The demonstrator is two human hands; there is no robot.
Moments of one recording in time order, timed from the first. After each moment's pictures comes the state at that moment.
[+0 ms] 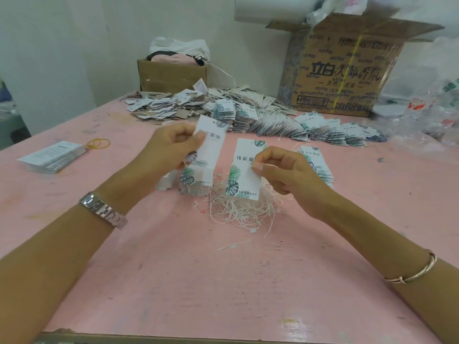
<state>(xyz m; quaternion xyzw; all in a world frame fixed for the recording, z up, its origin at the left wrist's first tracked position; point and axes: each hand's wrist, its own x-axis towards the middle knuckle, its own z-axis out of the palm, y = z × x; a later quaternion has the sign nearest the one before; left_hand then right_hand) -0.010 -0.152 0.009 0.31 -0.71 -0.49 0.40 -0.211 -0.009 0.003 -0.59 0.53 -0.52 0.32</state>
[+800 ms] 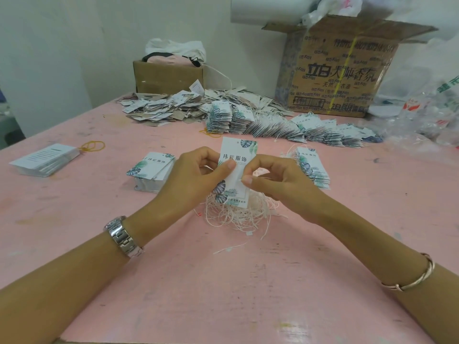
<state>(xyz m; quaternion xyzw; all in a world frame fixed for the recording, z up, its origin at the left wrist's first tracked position) -0.039 -0.107 -0.016 0.28 -0.73 -0.46 0.42 -0.205 -0.003 0.003 -0.66 0.52 -0.46 0.28</state>
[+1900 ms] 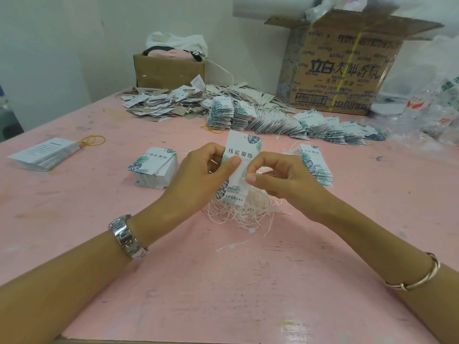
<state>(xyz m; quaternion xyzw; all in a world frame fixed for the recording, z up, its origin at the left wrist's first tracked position) -0.038 -0.096 -0.012 0.27 -0.75 -0.45 0.40 -0.204 -0.001 0.002 -0.66 0.51 -0.47 0.30</state>
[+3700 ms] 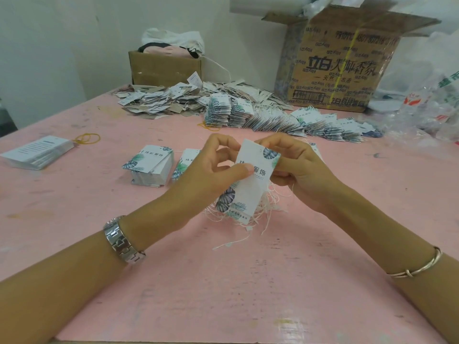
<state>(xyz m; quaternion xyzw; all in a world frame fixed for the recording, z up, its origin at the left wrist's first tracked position) -0.041 -0.083 -0.007 0.17 -0.69 -0.61 0.34 -0.221 -0.011 0.004 -0.56 0.44 -0.57 0.41</state>
